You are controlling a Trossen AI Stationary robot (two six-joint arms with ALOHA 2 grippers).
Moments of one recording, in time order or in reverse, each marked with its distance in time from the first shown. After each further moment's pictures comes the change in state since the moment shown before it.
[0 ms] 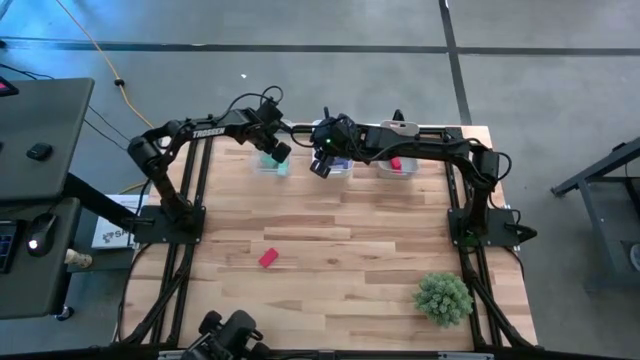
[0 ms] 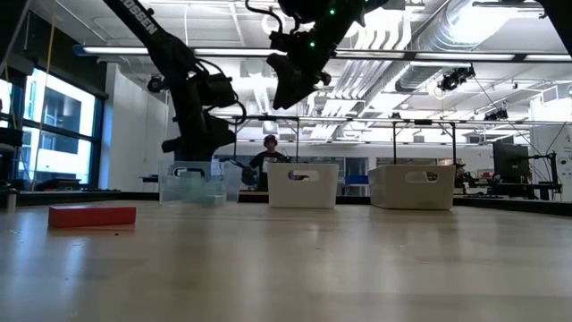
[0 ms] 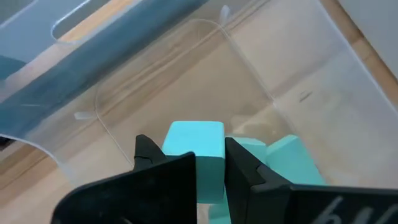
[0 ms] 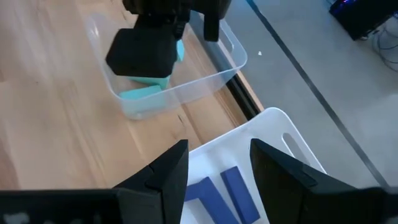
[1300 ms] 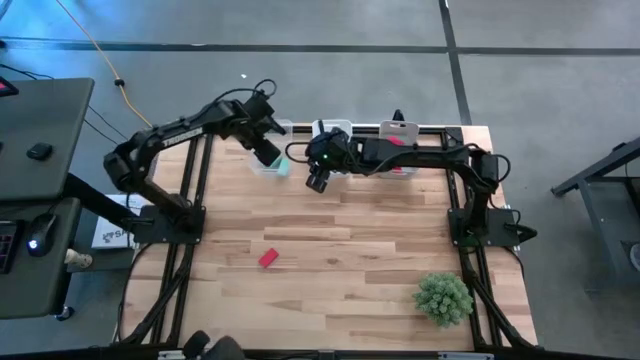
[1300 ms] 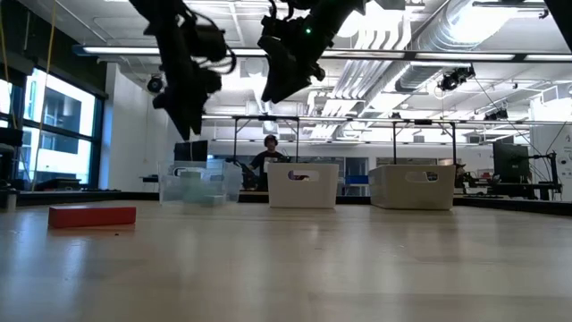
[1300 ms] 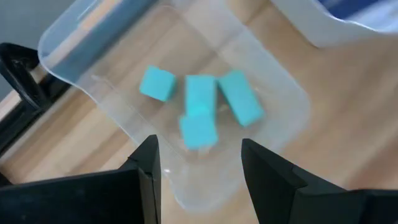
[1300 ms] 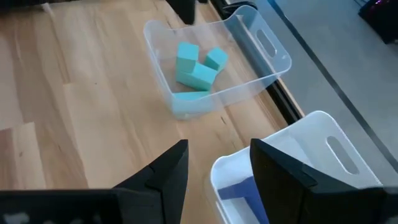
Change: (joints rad) left arm -0.068 -0.210 0.136 -0.386 0.037 0.061; right arm 0.085 0.000 0.000 -0.001 -0.028 0.069
